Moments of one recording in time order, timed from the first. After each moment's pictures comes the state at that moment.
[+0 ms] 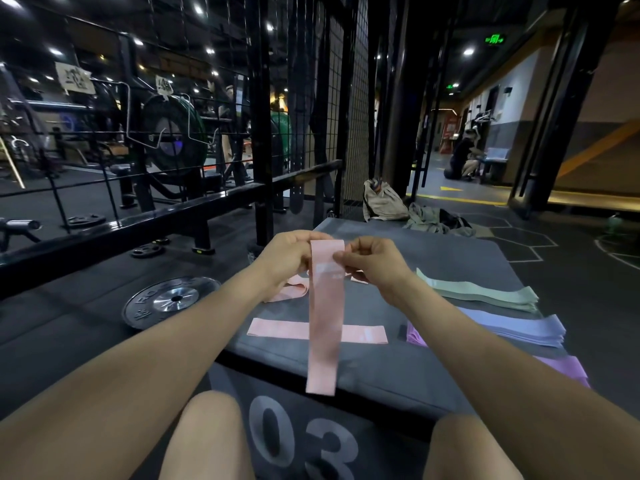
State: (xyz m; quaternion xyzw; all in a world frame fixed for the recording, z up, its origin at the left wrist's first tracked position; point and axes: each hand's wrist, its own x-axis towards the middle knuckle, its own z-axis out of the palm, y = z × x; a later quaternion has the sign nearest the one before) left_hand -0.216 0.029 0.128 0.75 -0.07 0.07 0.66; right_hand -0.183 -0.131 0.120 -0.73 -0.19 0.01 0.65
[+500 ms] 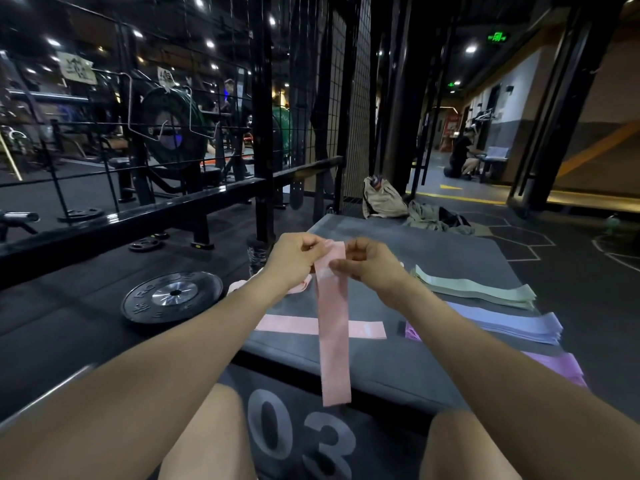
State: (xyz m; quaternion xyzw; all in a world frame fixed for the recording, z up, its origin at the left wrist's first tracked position) left_hand -0.212 0.018 0.113 0.79 -0.06 0.17 0.58; right_hand -0.179 -0.130 0.106 -0.76 -0.20 0.02 0.62
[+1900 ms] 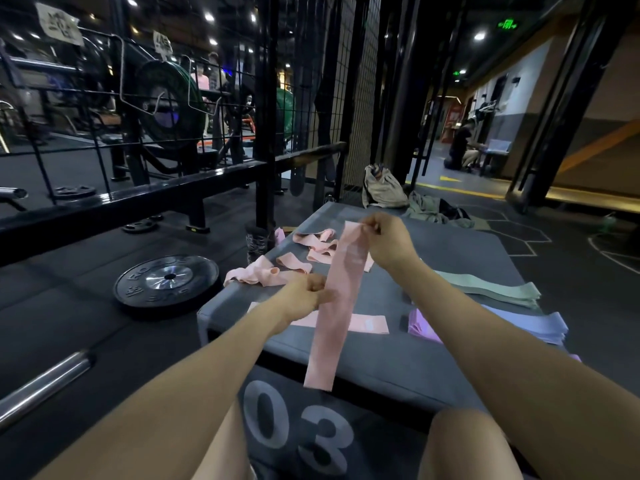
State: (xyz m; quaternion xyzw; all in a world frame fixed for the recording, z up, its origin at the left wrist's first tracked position) left_hand -0.191 0.029 0.033 0.79 -0.05 -0.04 0.61; right_hand -0.148 -0.123 0.119 -0.87 -0.13 -0.17 0.44
